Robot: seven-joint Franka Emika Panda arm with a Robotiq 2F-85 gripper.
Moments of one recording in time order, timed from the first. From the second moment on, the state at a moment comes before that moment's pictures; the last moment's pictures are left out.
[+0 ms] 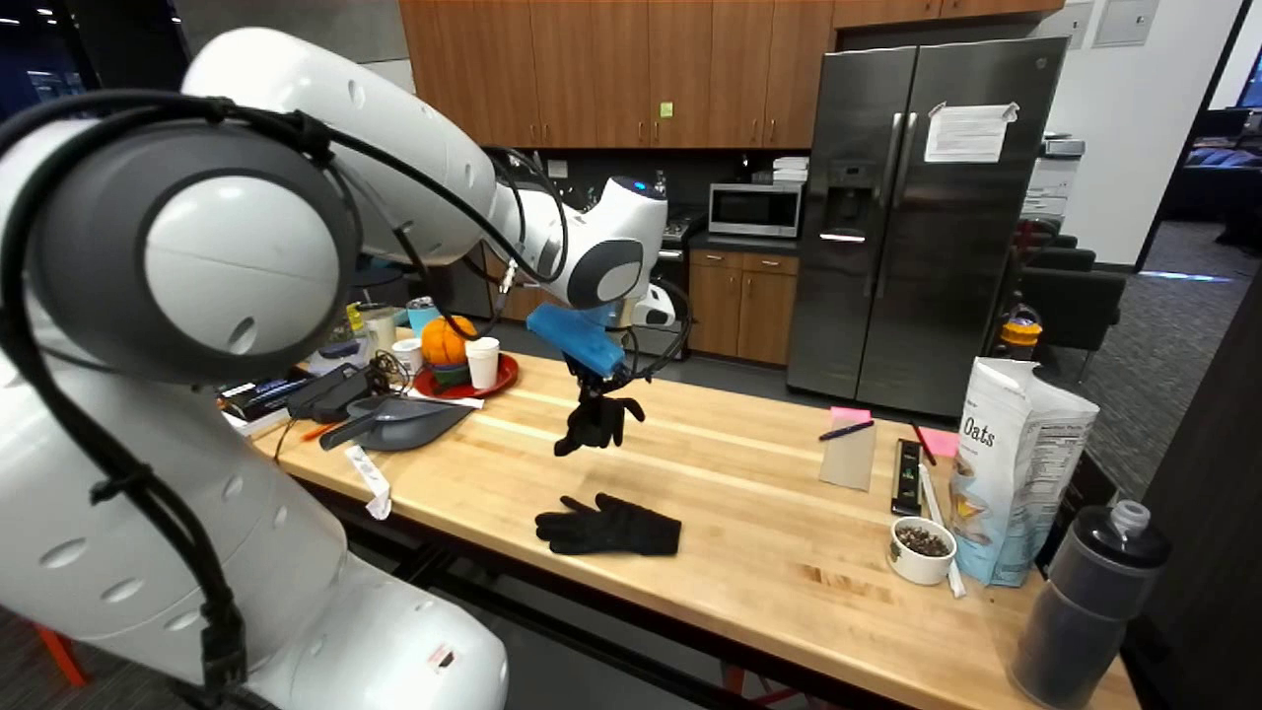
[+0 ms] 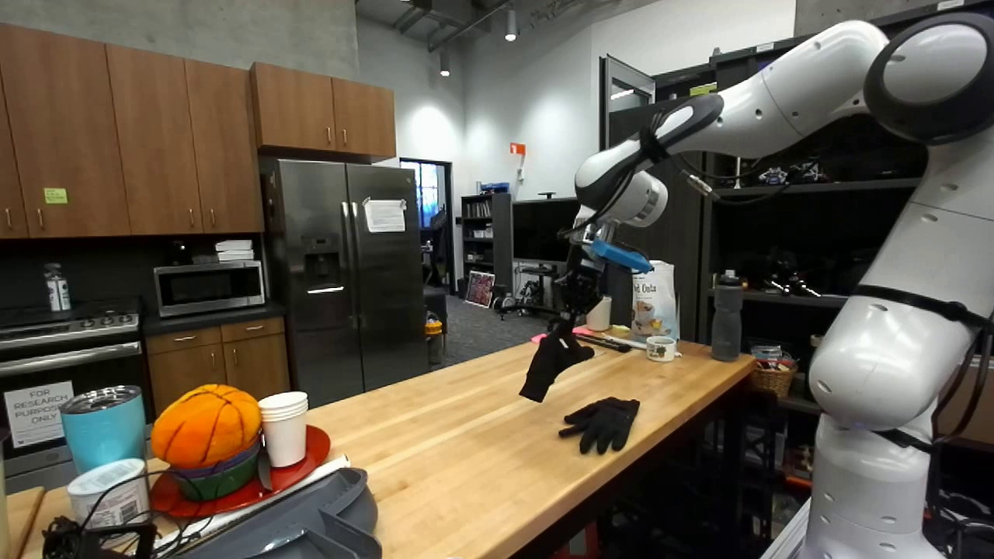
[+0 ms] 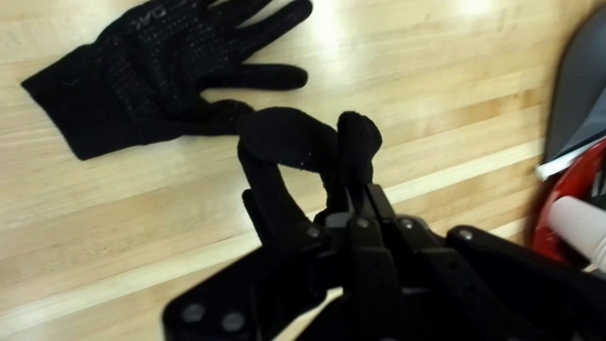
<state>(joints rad) 0.04 -0.35 -0.03 -2.38 0.39 2.07 -0.06</state>
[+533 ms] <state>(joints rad) 0.05 -0.42 -0.18 -2.35 0.64 1.64 -0.33</state>
